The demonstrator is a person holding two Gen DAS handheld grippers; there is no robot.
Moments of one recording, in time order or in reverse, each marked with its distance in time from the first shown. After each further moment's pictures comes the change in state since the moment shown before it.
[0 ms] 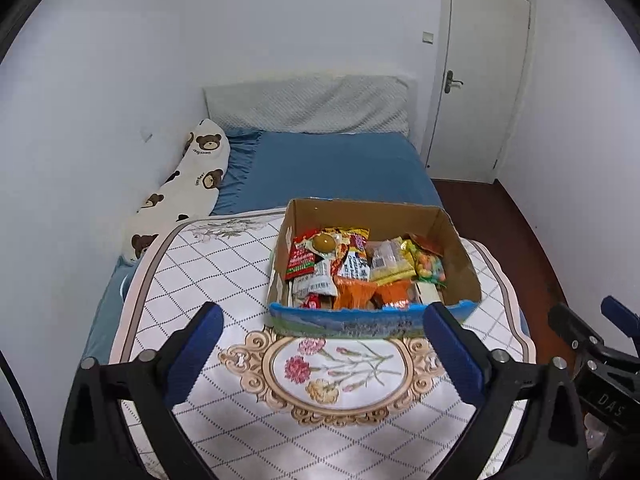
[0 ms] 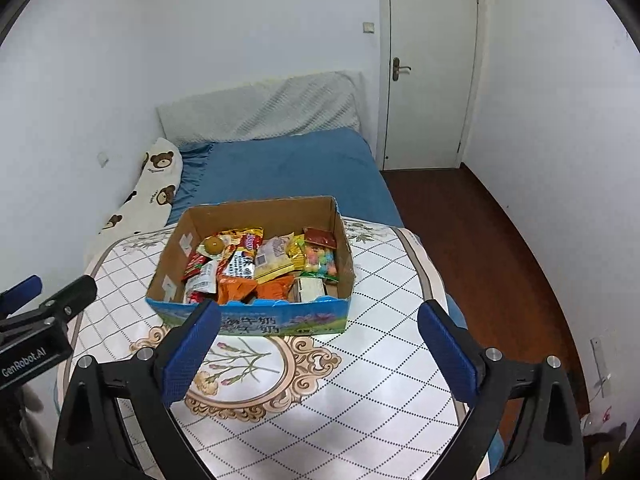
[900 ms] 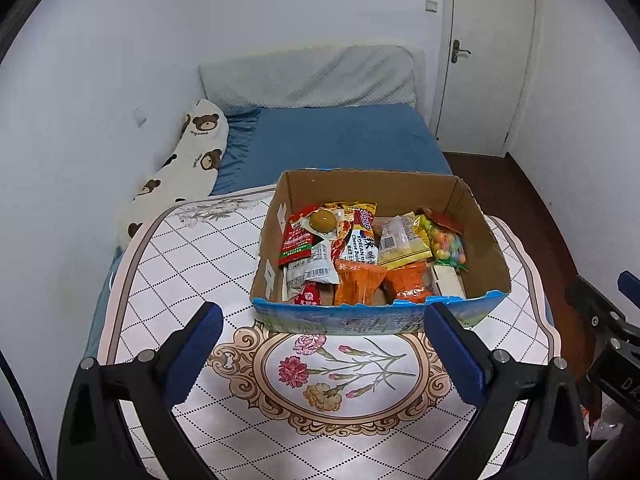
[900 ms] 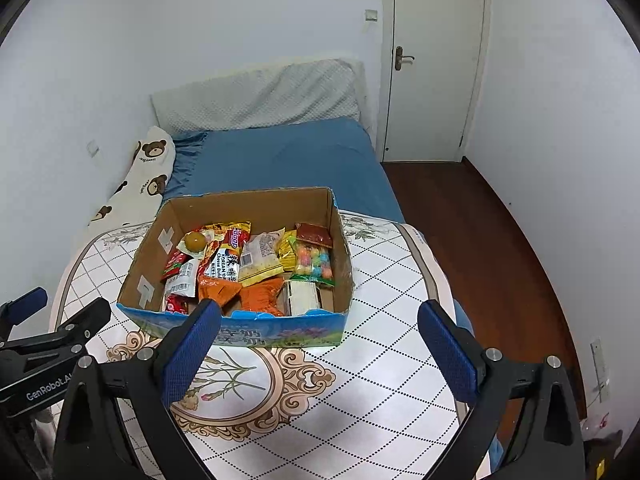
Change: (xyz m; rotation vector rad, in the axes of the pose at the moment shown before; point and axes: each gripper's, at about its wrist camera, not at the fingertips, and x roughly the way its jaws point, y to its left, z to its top) left arm 0.066 -0.019 -0.005 0.037 0.094 0.033; right arm 0.068 -0.002 0.008 -0.016 0.031 -0.017
